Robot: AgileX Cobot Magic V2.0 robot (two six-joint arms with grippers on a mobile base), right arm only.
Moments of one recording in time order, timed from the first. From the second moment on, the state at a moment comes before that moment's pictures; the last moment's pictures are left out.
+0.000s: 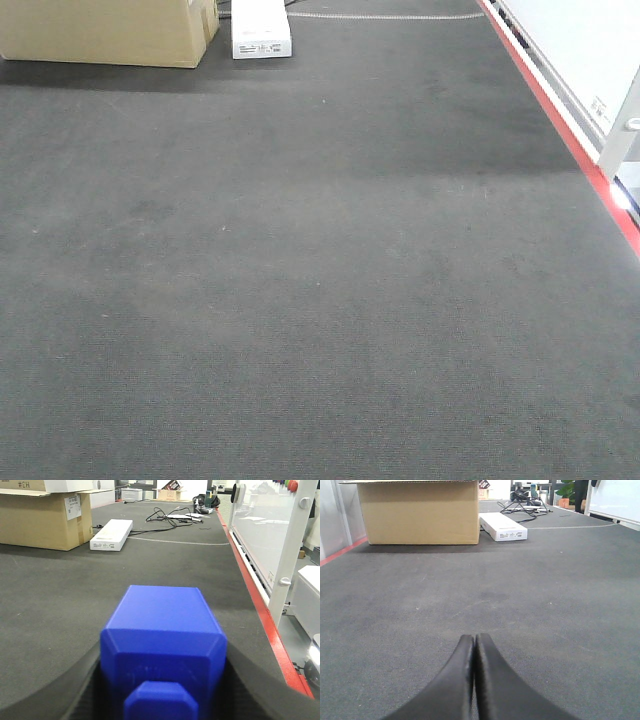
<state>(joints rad) 0.11 0.02 -0.34 -0.02 0.50 -0.04</state>
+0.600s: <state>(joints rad) 0.11 0.02 -0.34 -0.02 0.50 -0.04</state>
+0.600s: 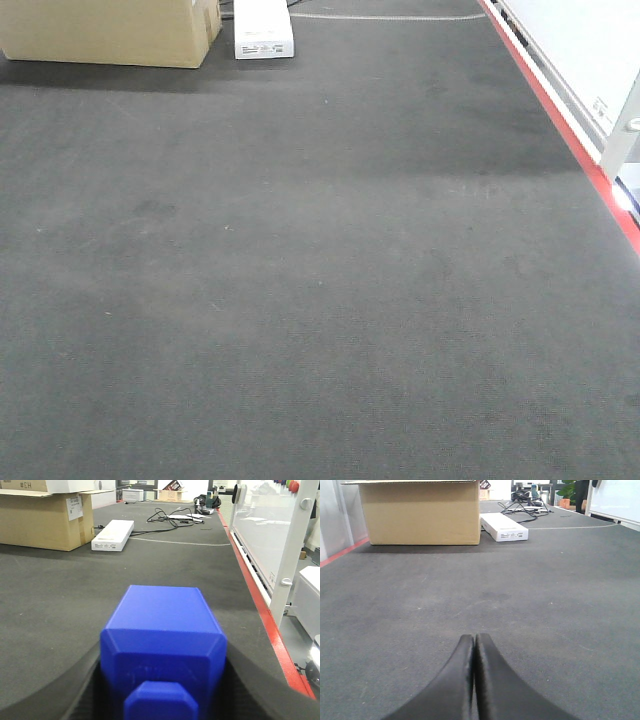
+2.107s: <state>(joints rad) 0.11 0.02 -0.34 -0.02 0.50 -0.04</state>
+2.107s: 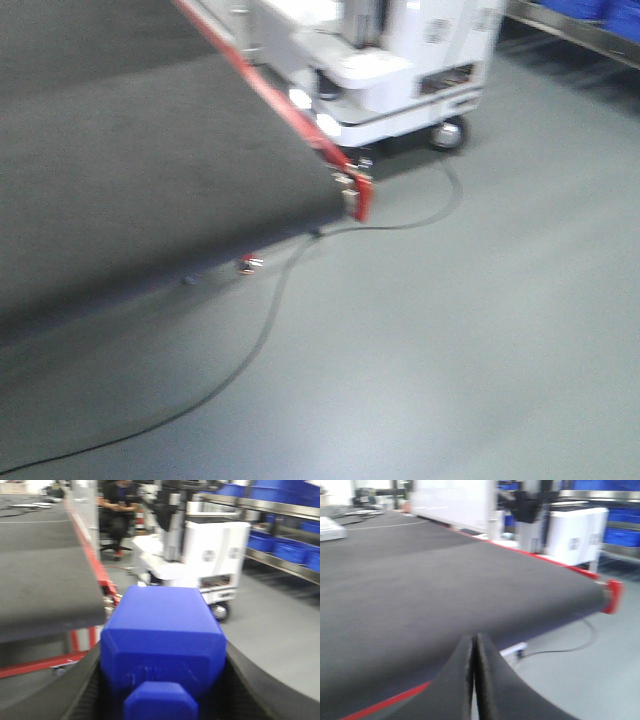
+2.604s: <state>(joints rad) 0.11 0.02 -0.34 -0.02 0.51 -0.04</state>
